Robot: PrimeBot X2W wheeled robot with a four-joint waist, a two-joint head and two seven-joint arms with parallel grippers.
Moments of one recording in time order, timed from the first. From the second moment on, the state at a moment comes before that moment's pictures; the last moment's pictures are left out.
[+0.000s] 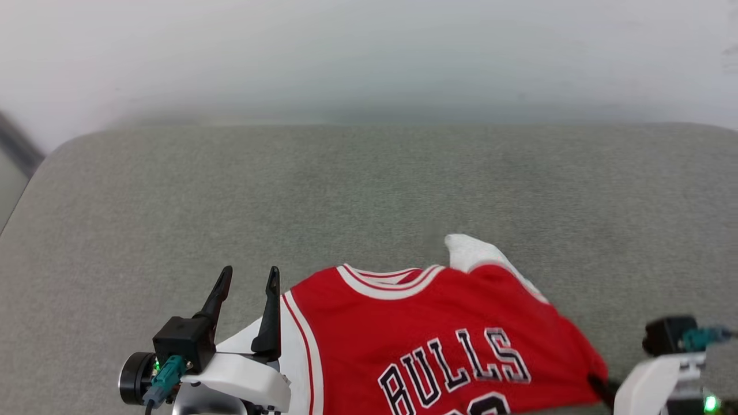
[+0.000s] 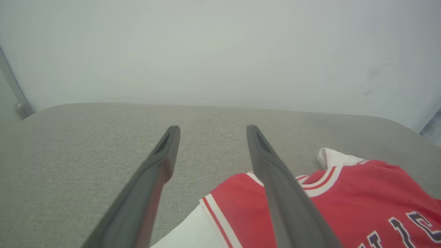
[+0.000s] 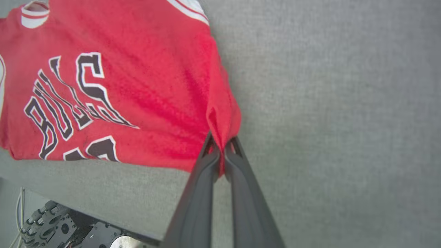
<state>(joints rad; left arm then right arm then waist) -0.05 0.30 -0.38 -0.03 -0.44 0.25 -0.19 0.04 -0.25 0.00 -0.02 0.43 0.13 0.71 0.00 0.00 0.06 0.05</state>
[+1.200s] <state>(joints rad) 0.01 0.32 -0.35 -0.02 -0.49 0.29 -0.17 0.19 -0.07 -0.13 -0.08 0.29 0.13 0.12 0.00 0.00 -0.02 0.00</state>
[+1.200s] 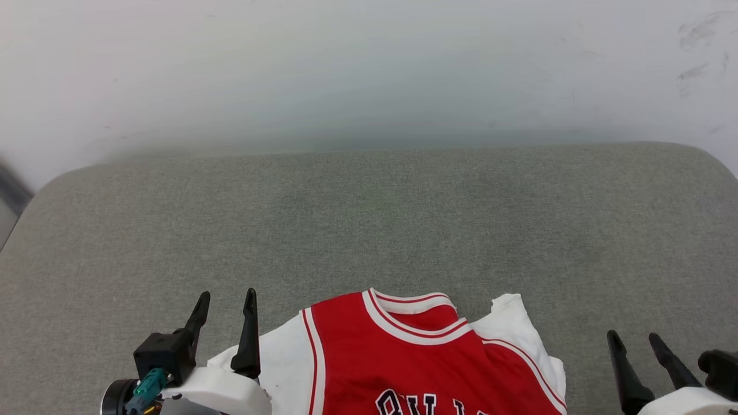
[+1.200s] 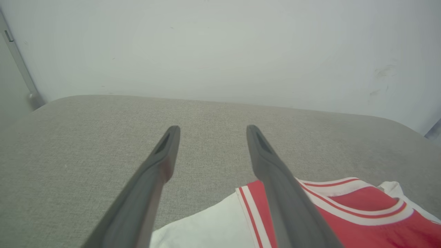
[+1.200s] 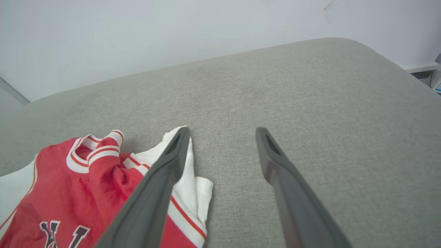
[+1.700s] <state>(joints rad) -0.05 0.30 -0.37 -0.01 -0.49 0.28 -0.20 -0.13 -0.34 0.05 0.15 0.46 0.13 0.63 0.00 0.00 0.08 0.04</state>
